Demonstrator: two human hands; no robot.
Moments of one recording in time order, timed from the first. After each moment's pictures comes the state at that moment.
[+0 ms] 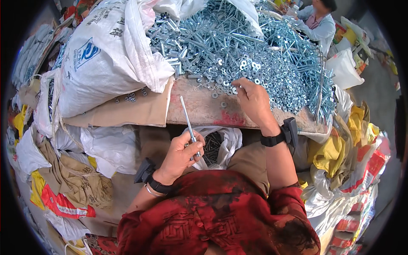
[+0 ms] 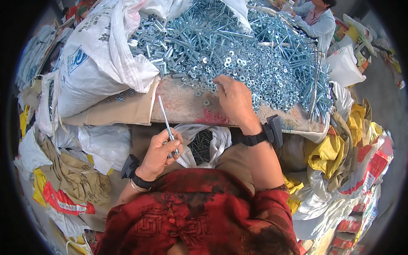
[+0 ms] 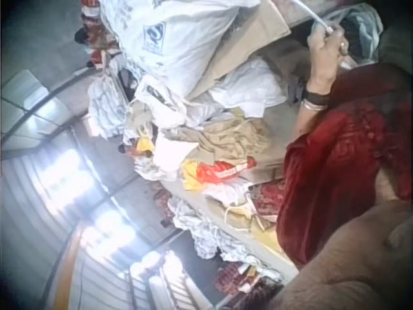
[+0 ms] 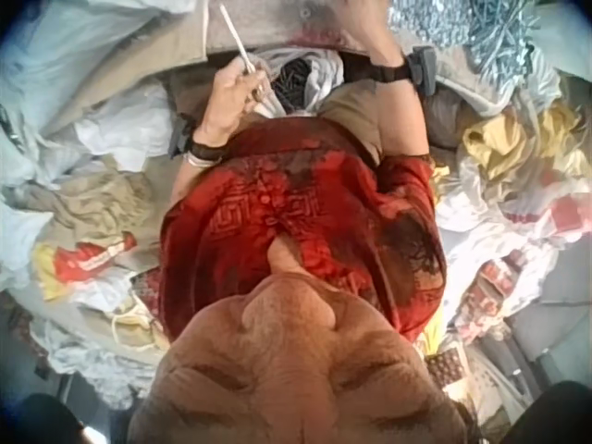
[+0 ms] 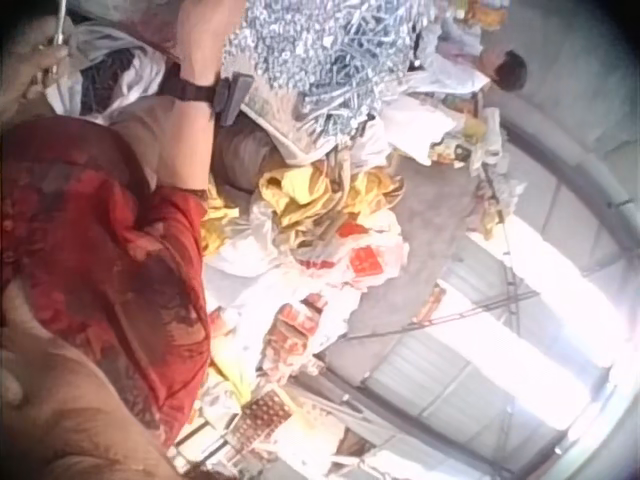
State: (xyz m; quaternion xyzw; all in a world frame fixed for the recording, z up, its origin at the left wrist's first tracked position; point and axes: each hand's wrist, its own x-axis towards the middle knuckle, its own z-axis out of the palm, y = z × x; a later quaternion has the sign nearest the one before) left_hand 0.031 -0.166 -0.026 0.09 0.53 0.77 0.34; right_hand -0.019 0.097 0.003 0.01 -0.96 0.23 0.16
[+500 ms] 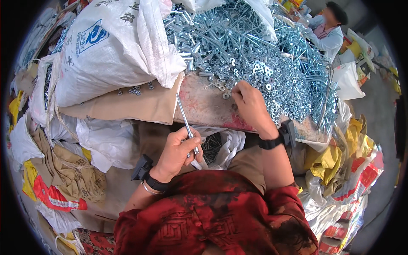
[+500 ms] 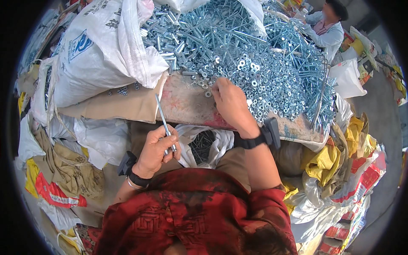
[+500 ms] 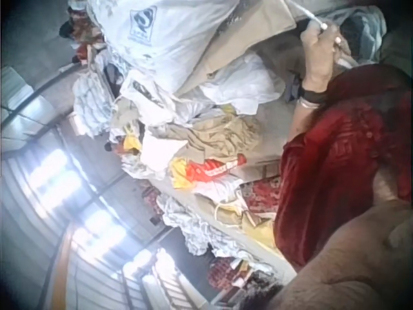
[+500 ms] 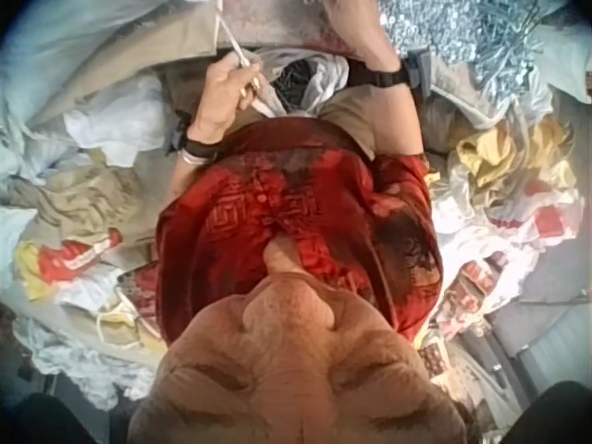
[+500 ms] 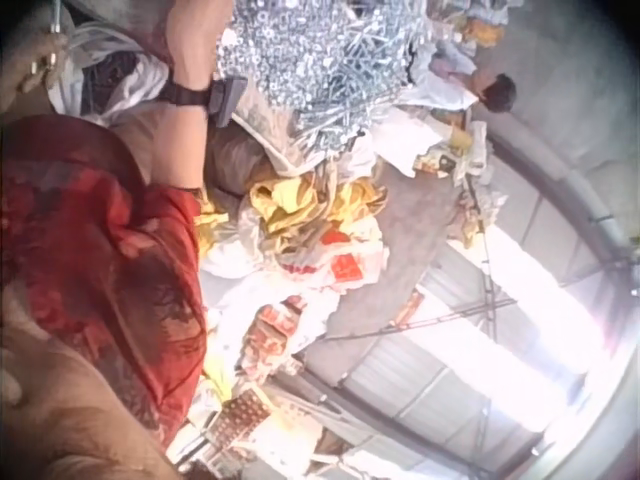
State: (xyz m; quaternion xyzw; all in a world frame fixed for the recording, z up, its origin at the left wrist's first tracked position) left_hand 0.014 -0.185 -0.036 0.07 0.52 0.79 0.31; right_hand -0.041 0.075 -0.018 0.06 -0.96 0.21 0.17
